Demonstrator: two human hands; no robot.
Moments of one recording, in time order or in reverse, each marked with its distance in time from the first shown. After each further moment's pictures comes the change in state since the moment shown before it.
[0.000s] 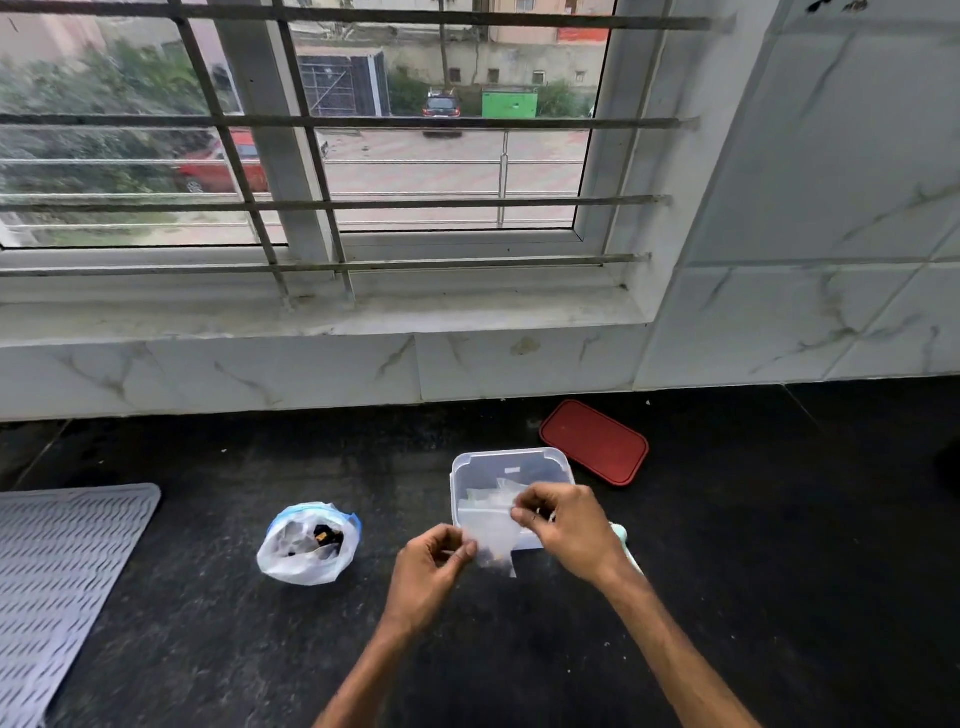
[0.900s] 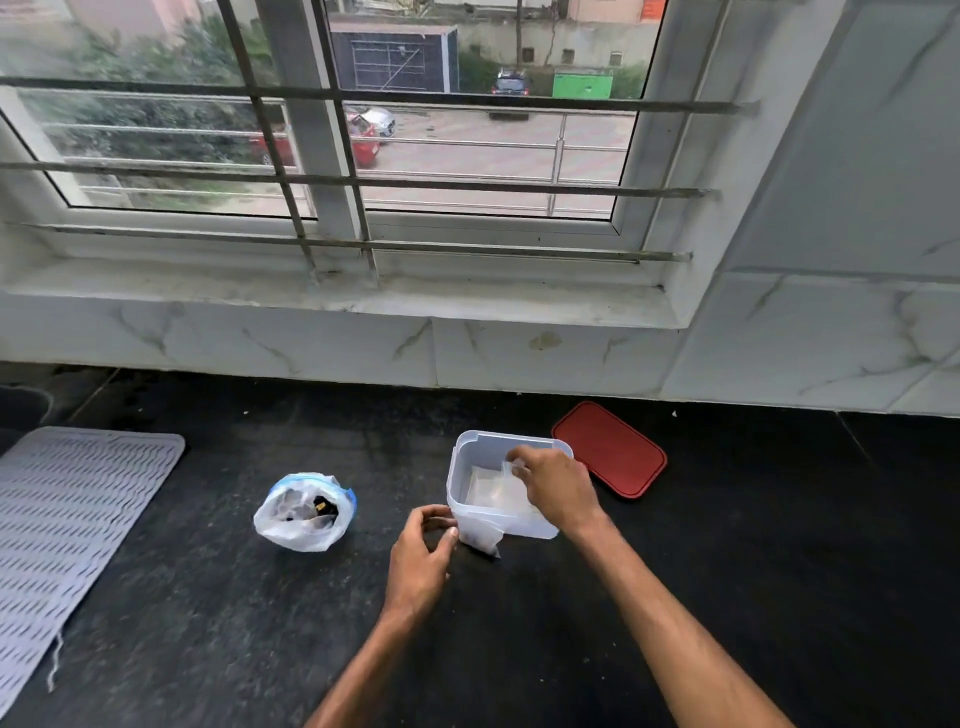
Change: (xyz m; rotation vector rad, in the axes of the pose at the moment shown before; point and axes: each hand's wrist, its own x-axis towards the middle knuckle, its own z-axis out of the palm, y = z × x) left_hand 0.001 0.007 0.036 -0.086 0.308 -0.237; right_hand 0.075 0.040 0.009 -0.497 -0.104 -0.114
